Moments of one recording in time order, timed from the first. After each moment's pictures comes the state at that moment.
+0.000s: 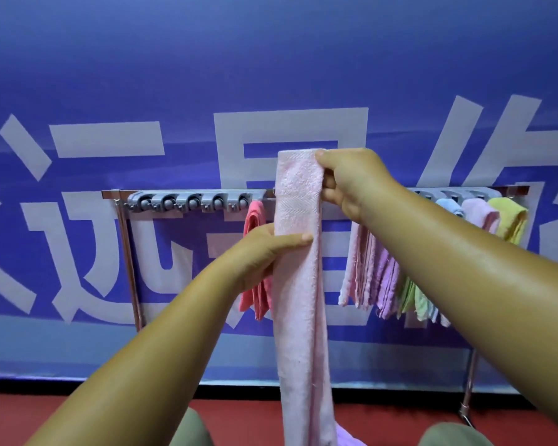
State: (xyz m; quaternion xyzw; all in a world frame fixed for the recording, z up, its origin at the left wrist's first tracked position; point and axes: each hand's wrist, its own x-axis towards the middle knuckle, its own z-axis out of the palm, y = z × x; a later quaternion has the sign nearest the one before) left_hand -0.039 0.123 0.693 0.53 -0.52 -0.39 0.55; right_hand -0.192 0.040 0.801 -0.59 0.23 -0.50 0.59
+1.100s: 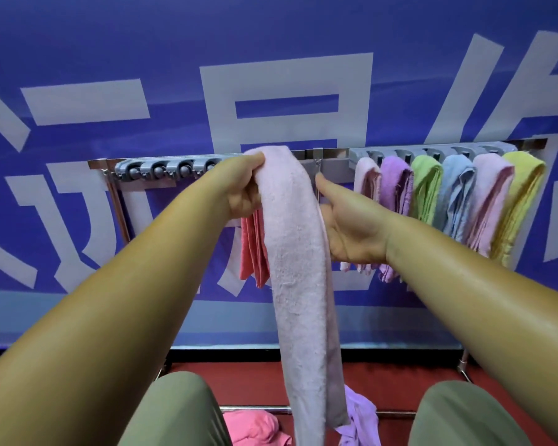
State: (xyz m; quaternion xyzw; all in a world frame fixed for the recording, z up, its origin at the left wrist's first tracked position) left_hand -0.008 0.092 0.742 0.54 -0.28 -0.41 0.67; right_hand -0.214 0.032 0.690 -0.59 0.17 -0.11 0.78
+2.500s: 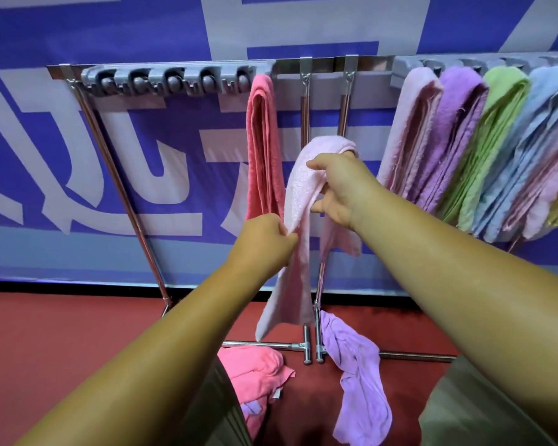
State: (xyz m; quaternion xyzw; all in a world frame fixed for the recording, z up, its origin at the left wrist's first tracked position) left_hand -0.003 0.097 0.529 0.81 -0.47 -0.11 0.33; right_hand -0.101 -0.016 0.605 -0.46 0.34 -0.37 0.73
